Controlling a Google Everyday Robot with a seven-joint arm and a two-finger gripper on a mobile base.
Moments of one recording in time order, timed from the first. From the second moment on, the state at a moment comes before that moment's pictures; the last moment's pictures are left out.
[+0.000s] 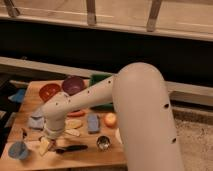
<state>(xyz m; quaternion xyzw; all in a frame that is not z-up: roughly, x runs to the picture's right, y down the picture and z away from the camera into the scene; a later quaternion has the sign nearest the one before) -0.261 0.271 0.729 -0.48 0.00 0.31 0.82</state>
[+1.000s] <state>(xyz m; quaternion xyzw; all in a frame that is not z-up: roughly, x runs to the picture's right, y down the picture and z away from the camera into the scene) -0.276 0.302 0.749 -0.45 0.02 0.34 0.82</state>
